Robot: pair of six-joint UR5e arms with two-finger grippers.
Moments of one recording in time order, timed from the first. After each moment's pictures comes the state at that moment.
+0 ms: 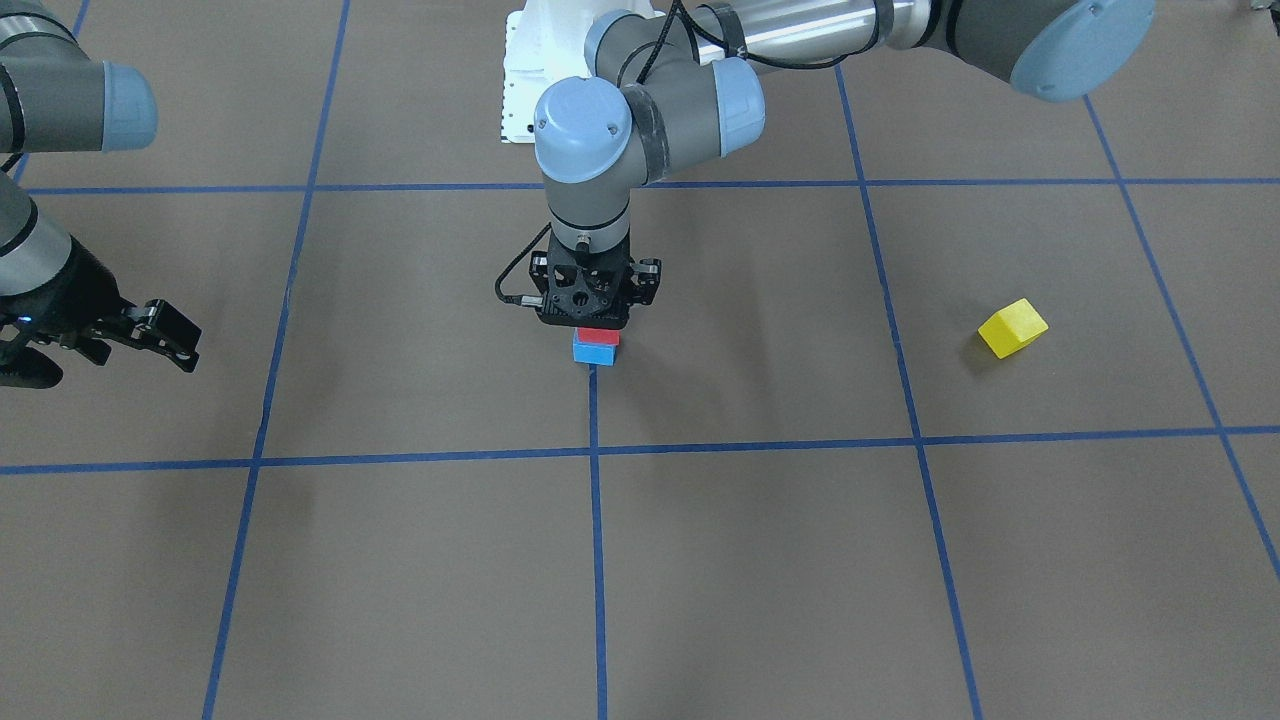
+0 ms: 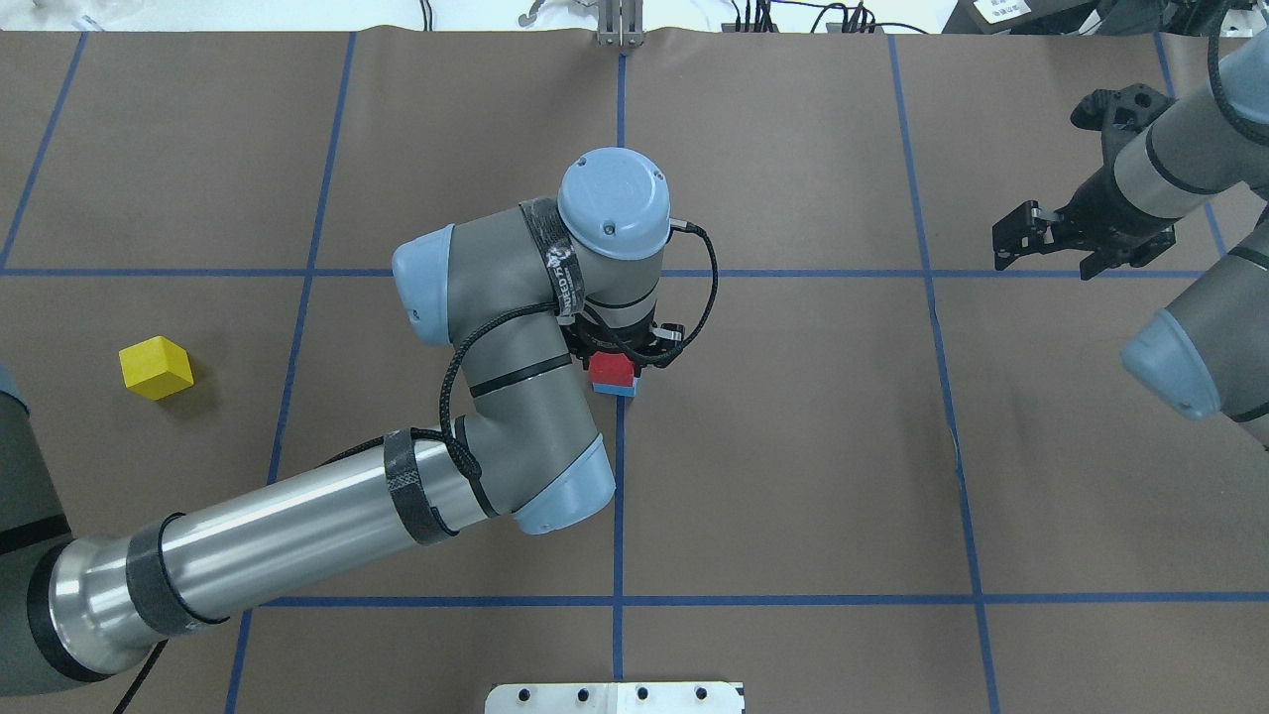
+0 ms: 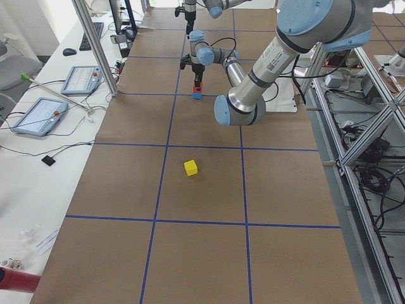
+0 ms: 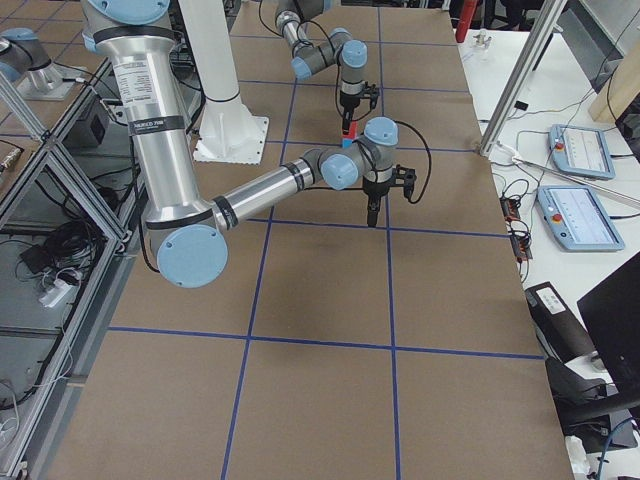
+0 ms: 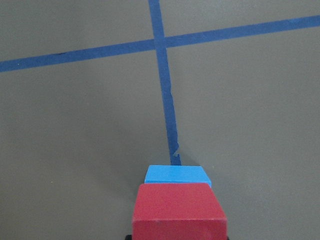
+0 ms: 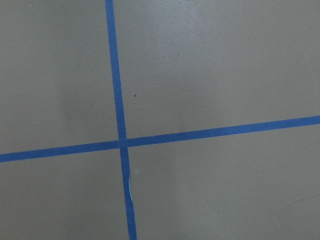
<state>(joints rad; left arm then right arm) -0.52 -2.53 -1.40 -1.48 -1.93 -1.05 1.01 -1.36 1.81 -1.47 2.16 0.88</state>
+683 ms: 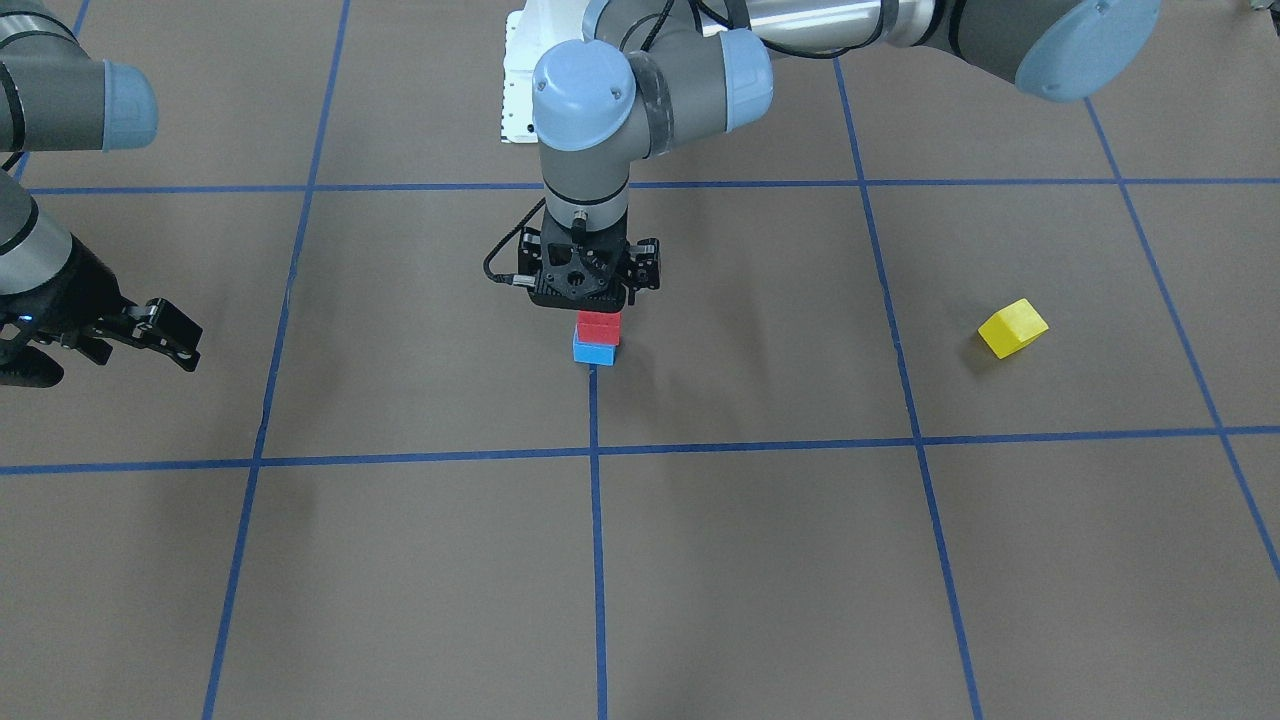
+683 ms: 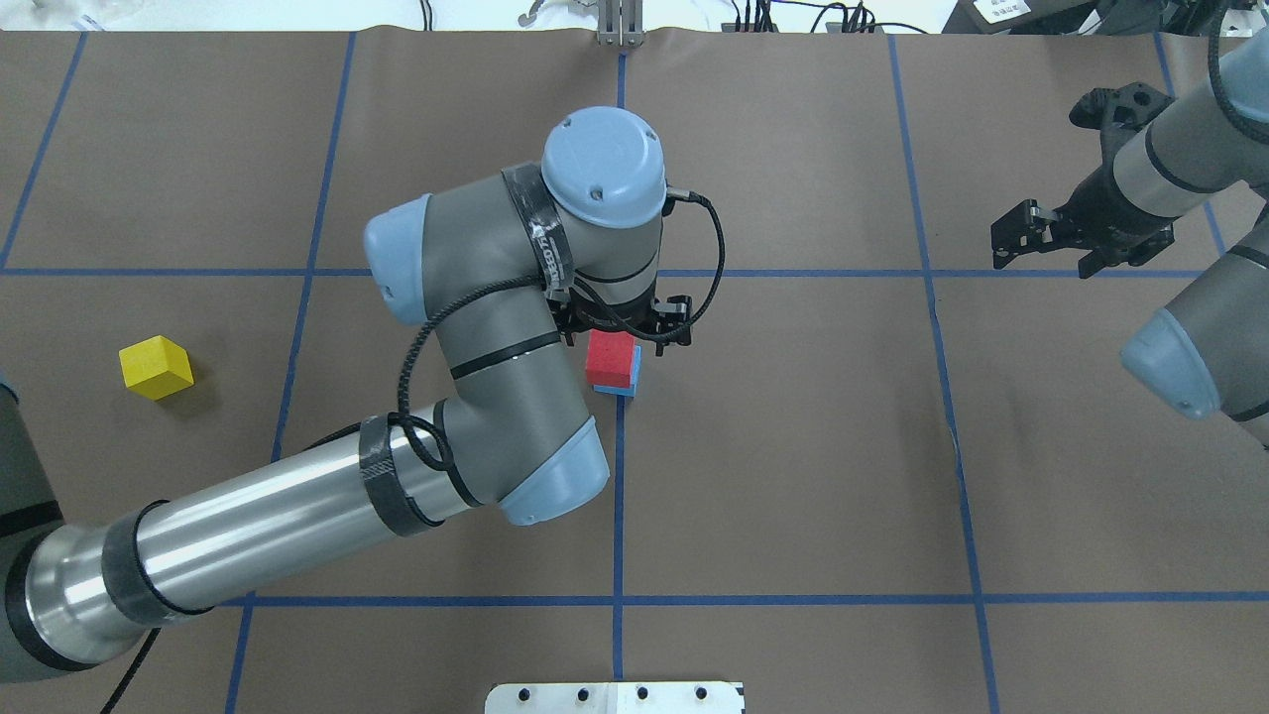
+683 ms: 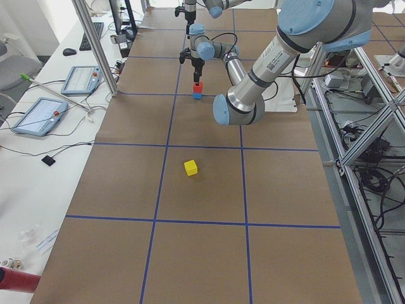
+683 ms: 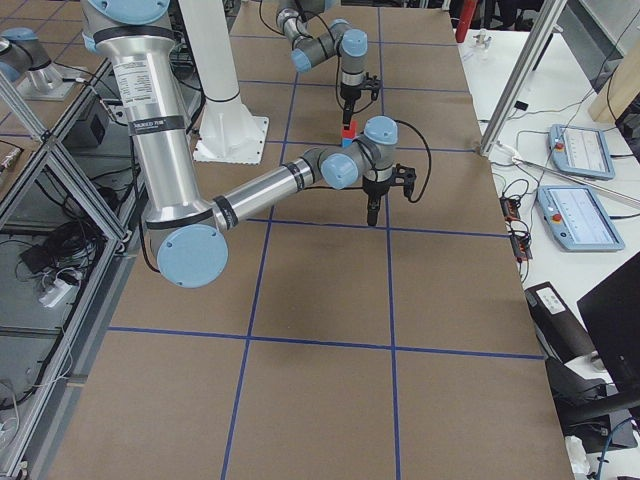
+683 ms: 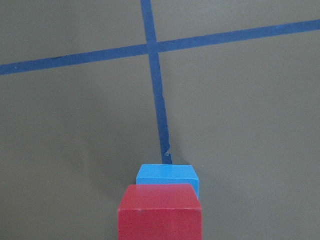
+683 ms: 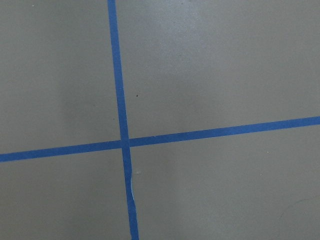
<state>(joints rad) -0.56 -2.53 -1.53 -1.40 -1.94 -1.04 1.01 -1.36 1.81 -1.47 2.16 0.88</state>
